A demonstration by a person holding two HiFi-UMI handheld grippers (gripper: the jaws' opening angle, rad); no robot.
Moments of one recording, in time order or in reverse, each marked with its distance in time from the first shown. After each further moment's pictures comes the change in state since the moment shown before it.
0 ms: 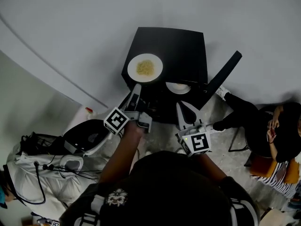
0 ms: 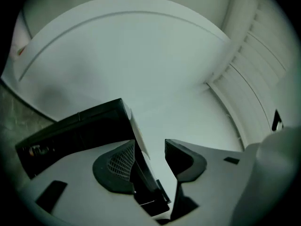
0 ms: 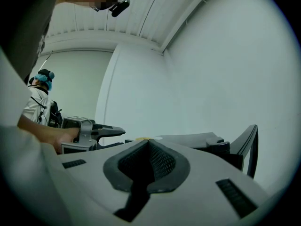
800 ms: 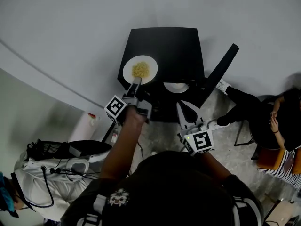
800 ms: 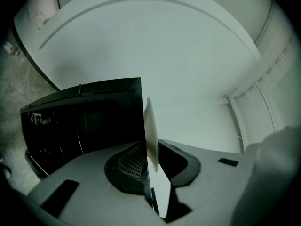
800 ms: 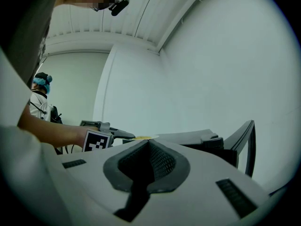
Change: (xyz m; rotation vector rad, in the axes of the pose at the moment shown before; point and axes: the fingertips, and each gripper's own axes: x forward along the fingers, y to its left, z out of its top) left arm 0.037 0.020 -0.002 -0.284 0.012 0.099; right arm -0.011 0.000 0.010 0.040 -0.020 -0.013
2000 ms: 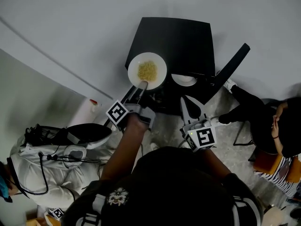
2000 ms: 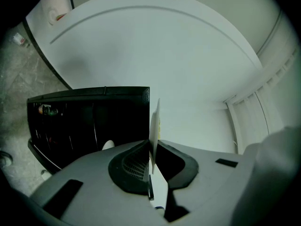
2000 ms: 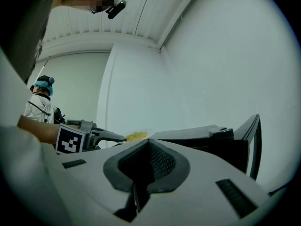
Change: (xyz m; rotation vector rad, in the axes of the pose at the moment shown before) left arm -0.053 -0.002 -0.025 -0.073 0.013 -0.027; right arm 0.001 0.003 -0.017 0.008 0.038 0.055
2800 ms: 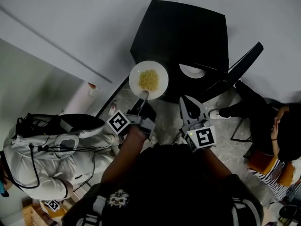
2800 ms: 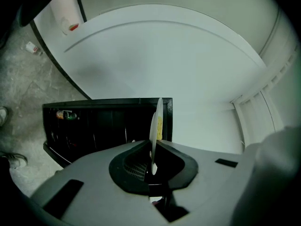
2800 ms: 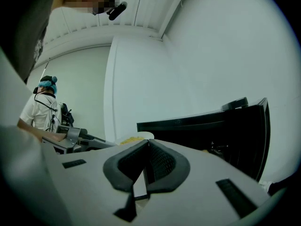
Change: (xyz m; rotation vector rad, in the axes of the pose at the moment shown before) left arm -0.050 0.077 -0.028 0.005 -0.032 0.106; right arm -0.009 -0.006 -0.058 0.068 0.135 0.074
